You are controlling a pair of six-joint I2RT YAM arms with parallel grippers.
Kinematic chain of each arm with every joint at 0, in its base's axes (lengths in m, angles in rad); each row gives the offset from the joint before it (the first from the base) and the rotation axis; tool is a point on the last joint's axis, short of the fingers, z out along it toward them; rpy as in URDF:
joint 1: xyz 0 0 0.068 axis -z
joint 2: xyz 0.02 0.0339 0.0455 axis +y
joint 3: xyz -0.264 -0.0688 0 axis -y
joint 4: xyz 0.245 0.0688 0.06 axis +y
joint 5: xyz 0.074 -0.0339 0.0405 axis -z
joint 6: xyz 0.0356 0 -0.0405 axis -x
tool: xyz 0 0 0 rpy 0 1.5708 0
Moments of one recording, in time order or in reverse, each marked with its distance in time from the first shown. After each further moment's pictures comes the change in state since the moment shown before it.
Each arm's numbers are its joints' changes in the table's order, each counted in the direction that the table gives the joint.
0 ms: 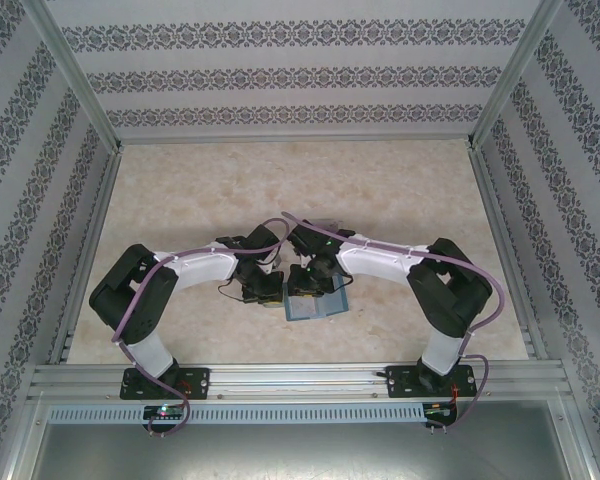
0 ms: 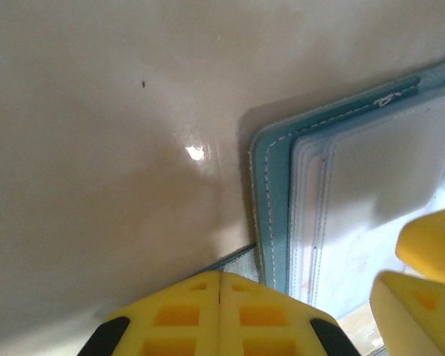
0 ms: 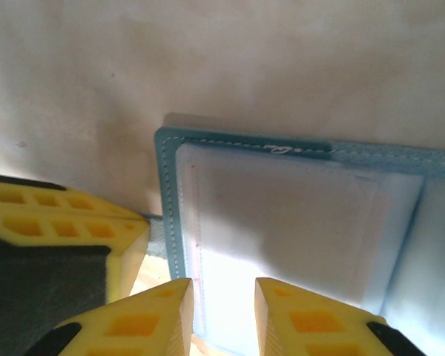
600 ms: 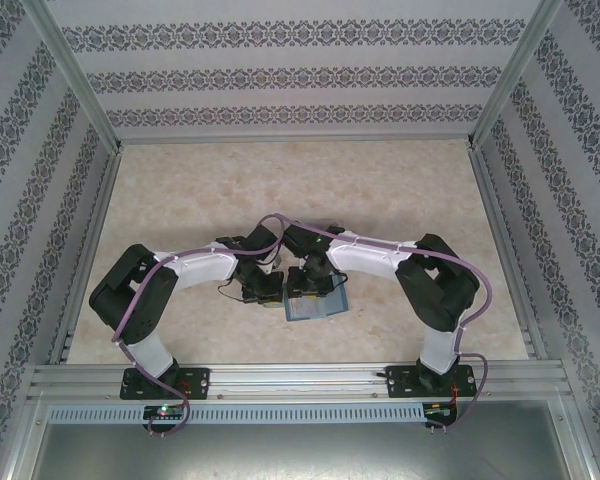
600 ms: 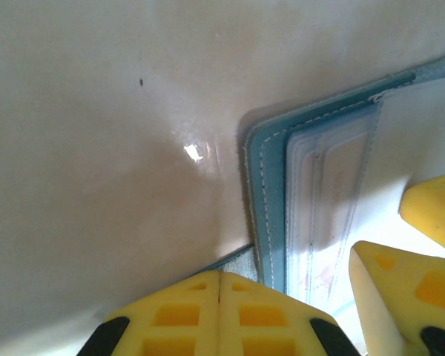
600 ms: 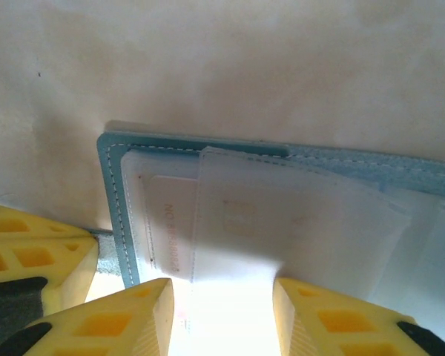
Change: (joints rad) left arm 0.000 0.000 -0.003 -0.002 0.003 -0.007; right arm -0.021 0.068 0.083 0.125 0.083 0.024
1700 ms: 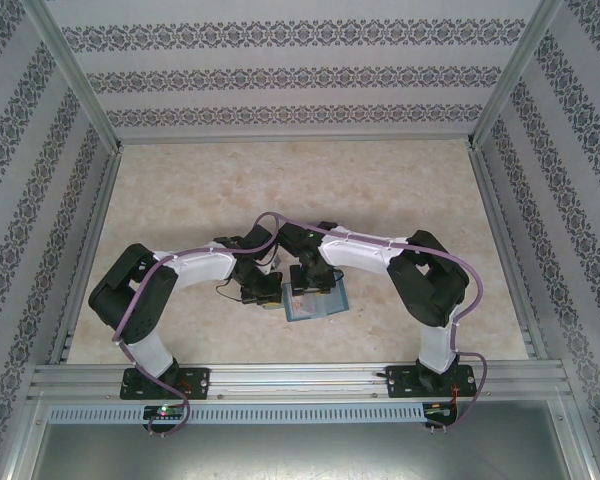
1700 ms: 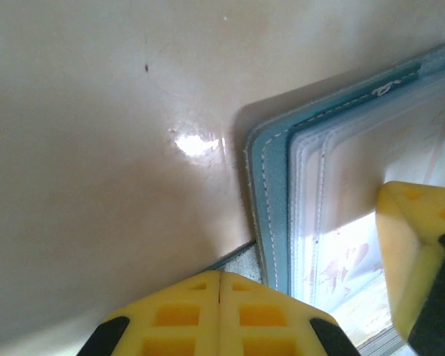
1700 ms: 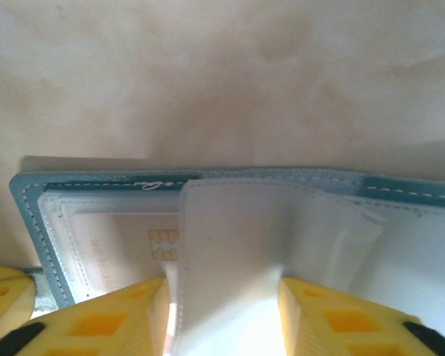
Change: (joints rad) left arm -0.016 0.001 -0.010 -0.001 0.035 -0.016; right arm -0.006 0.060 0.085 0.123 0.116 -0.002
